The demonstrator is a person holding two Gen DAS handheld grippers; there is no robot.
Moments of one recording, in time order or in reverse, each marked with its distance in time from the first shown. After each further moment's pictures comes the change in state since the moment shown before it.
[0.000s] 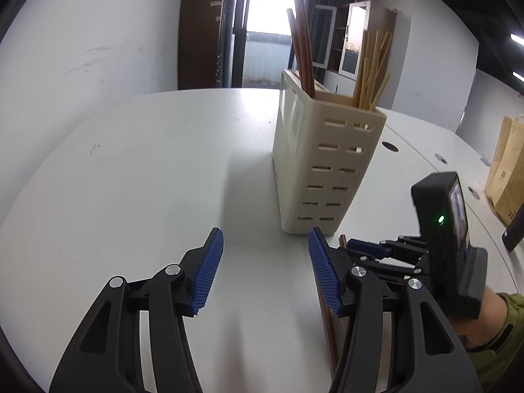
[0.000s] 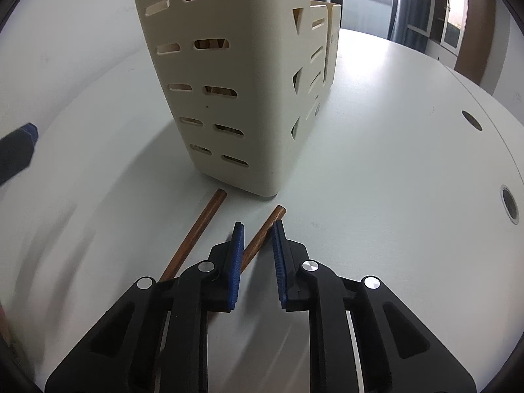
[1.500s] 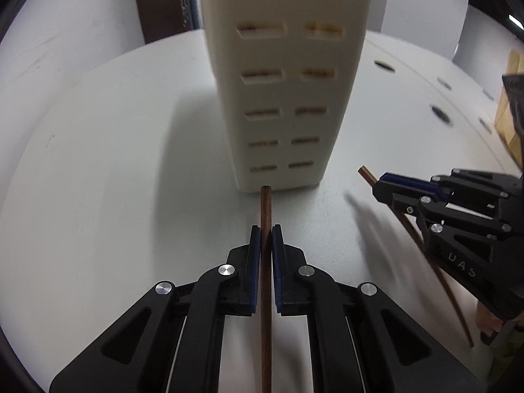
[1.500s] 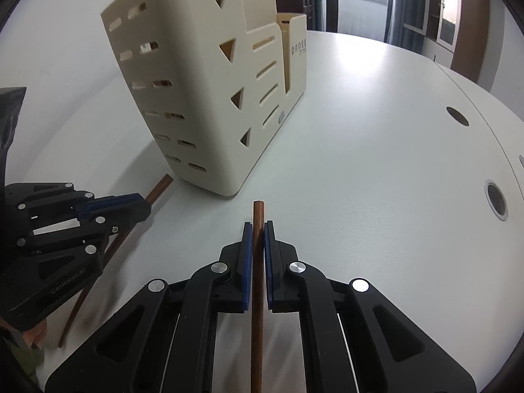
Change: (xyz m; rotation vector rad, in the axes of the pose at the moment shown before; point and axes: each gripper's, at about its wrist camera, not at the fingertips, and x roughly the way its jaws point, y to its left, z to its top) left arm 0.065 -0.030 0.003 0.134 0.261 -0.010; right arm -0.041 -0.022 0.003 0.011 -0.065 0.000
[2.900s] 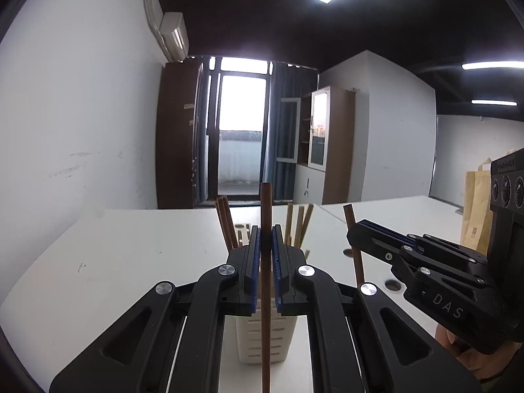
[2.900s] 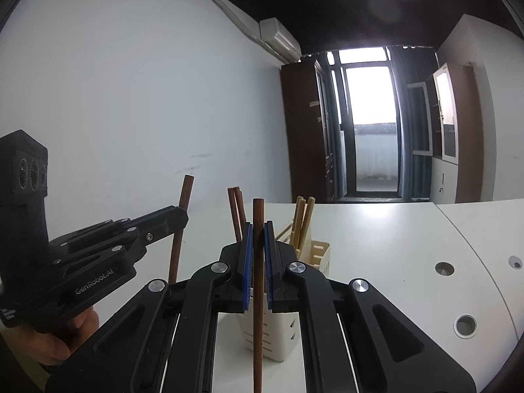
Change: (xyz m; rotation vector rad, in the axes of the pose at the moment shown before) left arm -0.170 -0.020 0.049 -0.025 -0.747 -0.021; right arm -0.166 0.027 0.057 -0.058 -0.690 0.116
